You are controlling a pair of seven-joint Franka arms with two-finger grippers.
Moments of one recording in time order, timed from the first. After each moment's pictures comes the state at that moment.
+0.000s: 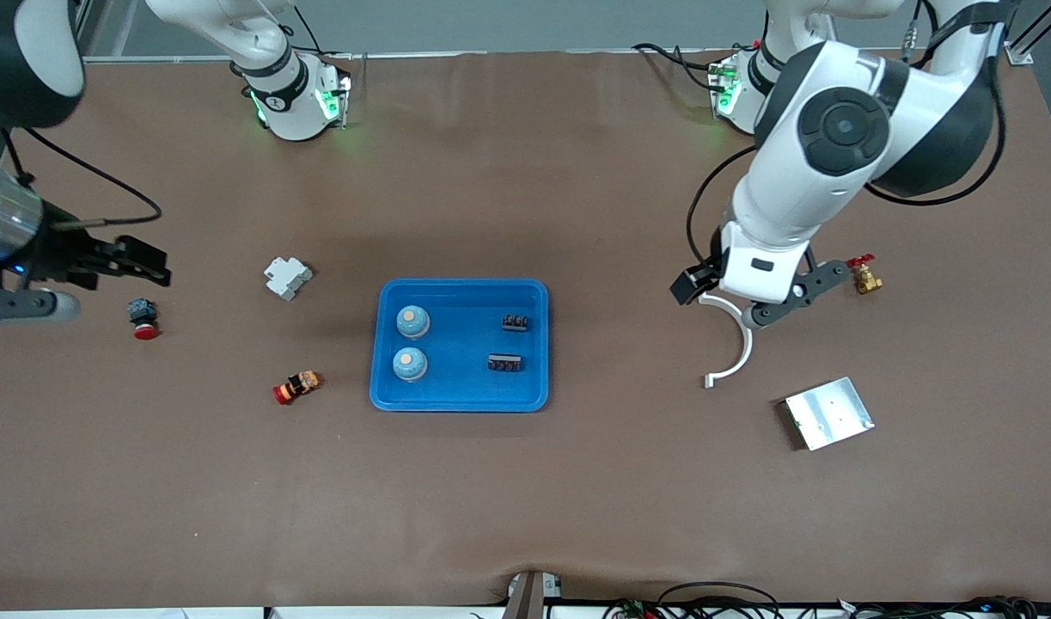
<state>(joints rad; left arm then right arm) -0.26 0.26 -0.23 -1.55 0.04 1.76 -1.06 0.19 0.19 -0.14 -1.45 0.06 1.57 0.04</state>
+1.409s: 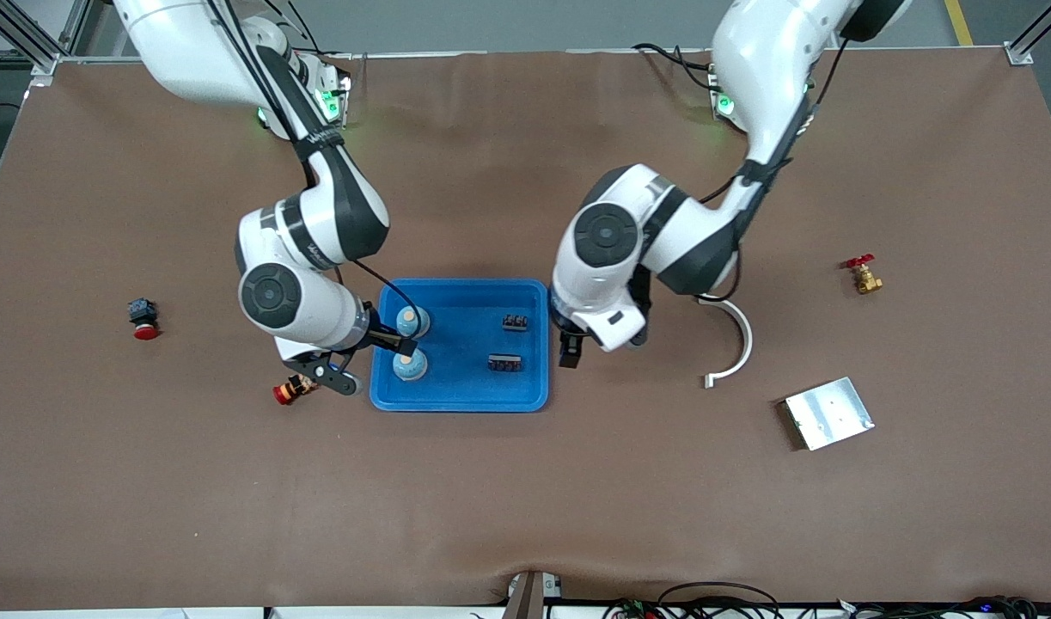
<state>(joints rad) -0.60 0.71 -0.13 -1.32 0.05 2.05 -2.16 0.42 0.52 -0.01 -1.66 0.17 2.06 0.76</state>
